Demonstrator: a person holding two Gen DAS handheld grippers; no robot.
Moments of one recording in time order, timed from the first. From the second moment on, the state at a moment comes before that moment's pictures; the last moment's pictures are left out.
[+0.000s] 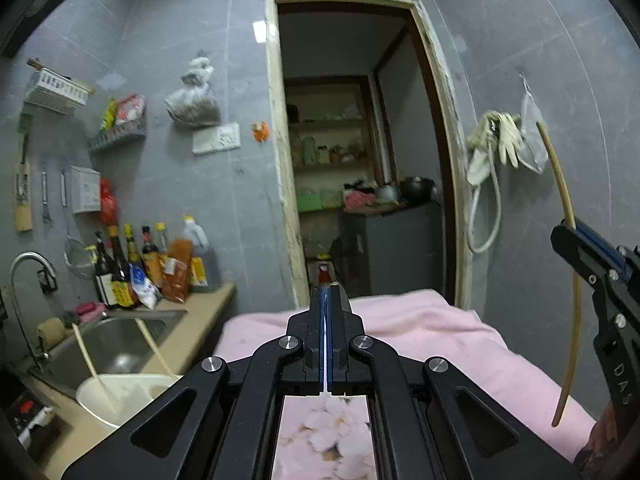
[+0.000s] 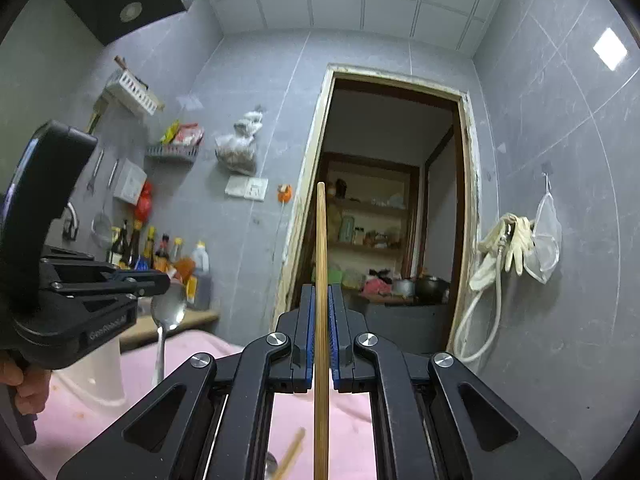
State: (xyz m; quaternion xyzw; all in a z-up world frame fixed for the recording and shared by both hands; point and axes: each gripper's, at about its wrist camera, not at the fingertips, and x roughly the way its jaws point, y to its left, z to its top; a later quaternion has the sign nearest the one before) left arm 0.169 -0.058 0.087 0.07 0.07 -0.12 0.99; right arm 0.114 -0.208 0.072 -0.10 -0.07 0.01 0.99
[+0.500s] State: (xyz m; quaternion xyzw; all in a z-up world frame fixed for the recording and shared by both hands) left arm 0.147 0.060 0.152 0.06 0.01 -0.02 1.00; right arm 0.163 -0.130 0.125 0.01 -0.10 0.18 0.98
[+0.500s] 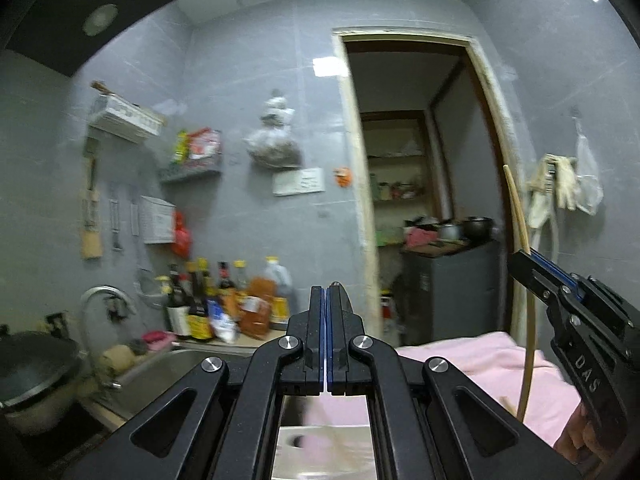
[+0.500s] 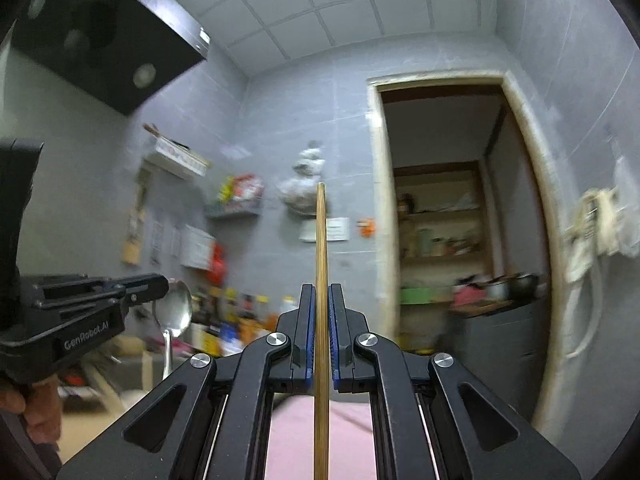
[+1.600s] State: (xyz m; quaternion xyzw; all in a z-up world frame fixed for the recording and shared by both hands) left arm 0.244 0.139 0.057 0.06 0.19 0.10 0.97; right arm 0.255 -0.038 0.090 0.02 -0.03 0.28 0.96
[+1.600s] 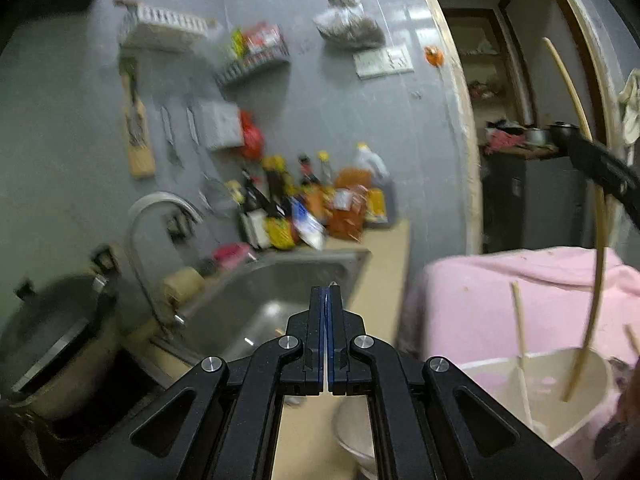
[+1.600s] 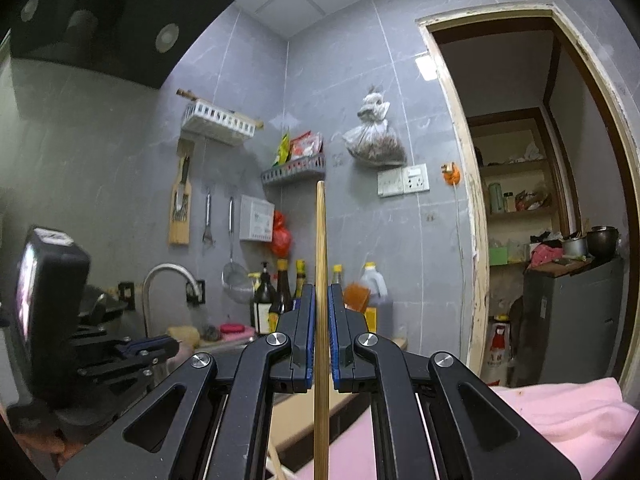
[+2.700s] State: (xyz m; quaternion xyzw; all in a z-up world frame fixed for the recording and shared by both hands) left arm 0.185 0.008 0.121 -0.07 0.13 -0.17 0.97; right arm 0.150 -0.230 0.121 0.05 0.01 0.14 0.99
